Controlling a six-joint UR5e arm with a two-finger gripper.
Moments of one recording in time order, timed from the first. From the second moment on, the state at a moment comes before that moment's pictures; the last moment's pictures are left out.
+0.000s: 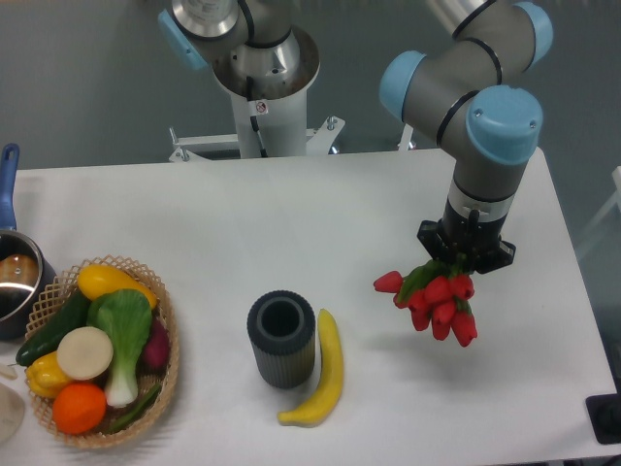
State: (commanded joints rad) arm 2.69 -1.95 -1.52 -1.11 1.52 1.07
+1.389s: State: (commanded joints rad) arm 2.73 -1.83 -1.44 -1.00 0.52 0.81
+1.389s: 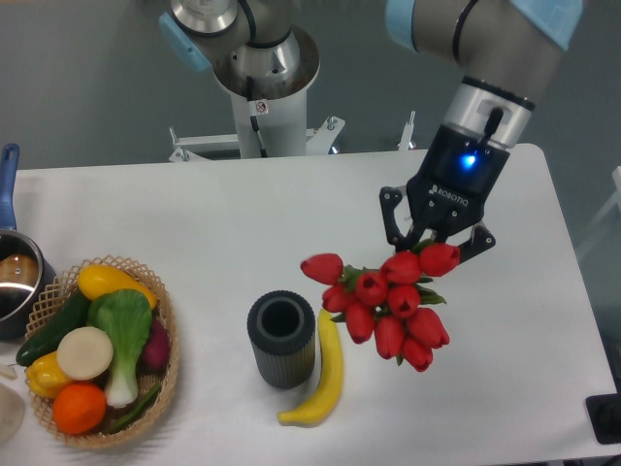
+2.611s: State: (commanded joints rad) arm 2.61 -1.91 -1.46 -0.88 0.34 0.80
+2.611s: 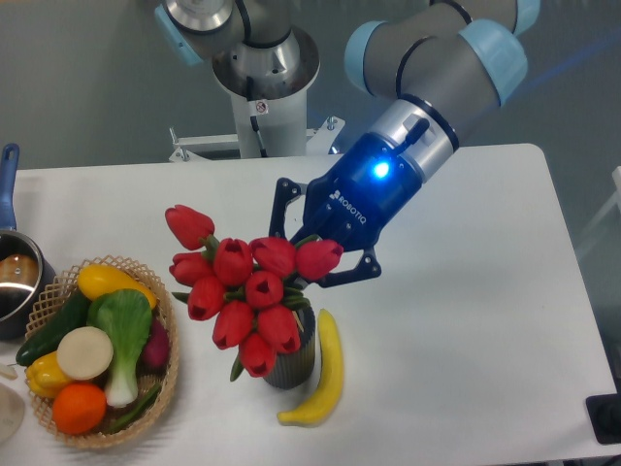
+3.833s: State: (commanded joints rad) arm 2.62 -1.92 -1.71 -0.84 0.46 0.84
